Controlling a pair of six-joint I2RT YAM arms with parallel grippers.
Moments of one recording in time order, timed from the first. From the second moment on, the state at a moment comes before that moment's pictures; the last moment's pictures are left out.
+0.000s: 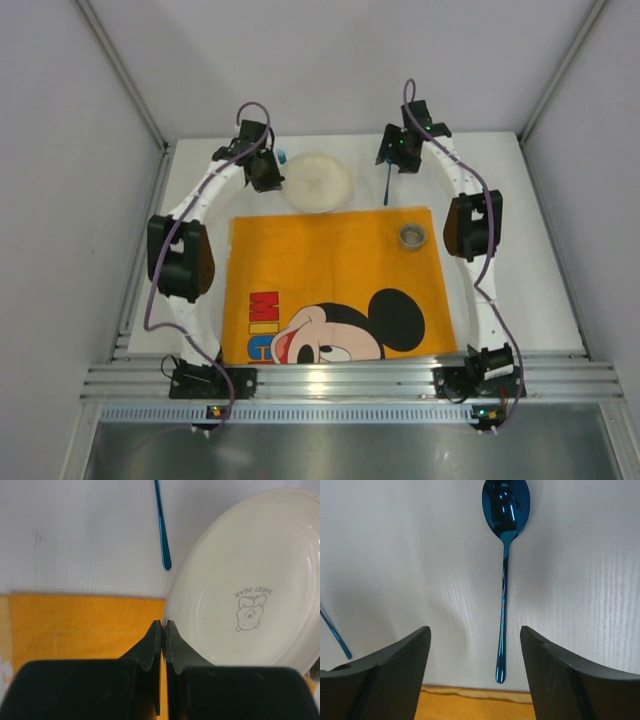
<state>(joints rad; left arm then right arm) -0.25 2.04 1.79 -0.65 0.00 -0.52 0.24 2.46 2.36 -0.79 -0.07 0.49</state>
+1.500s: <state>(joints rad) -0.29 1.07 0.83 -0.82 0.19 -0.60 0.26 2.62 2.52 -0.91 0.17 0.40</state>
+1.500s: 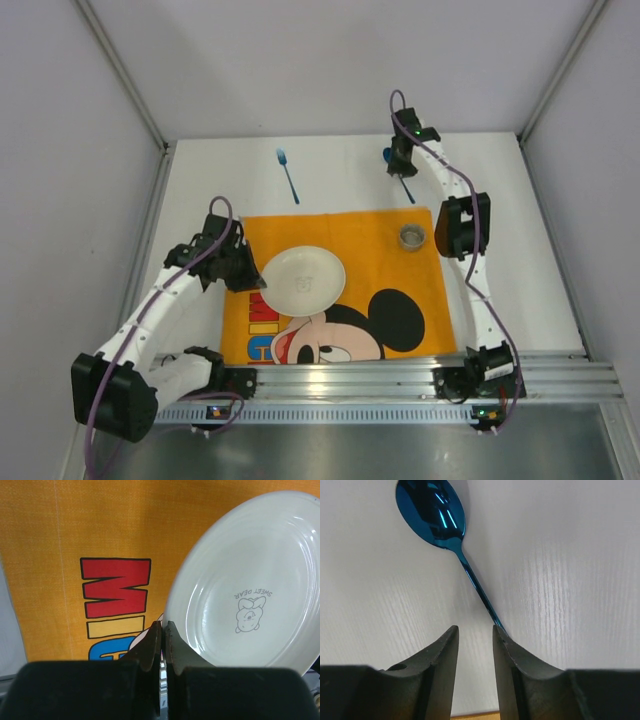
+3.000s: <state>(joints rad) -0.66 1.46 1.05 -0.88 -0.15 -0.73 0.26 2.70 2.62 -0.87 0.20 0.22</state>
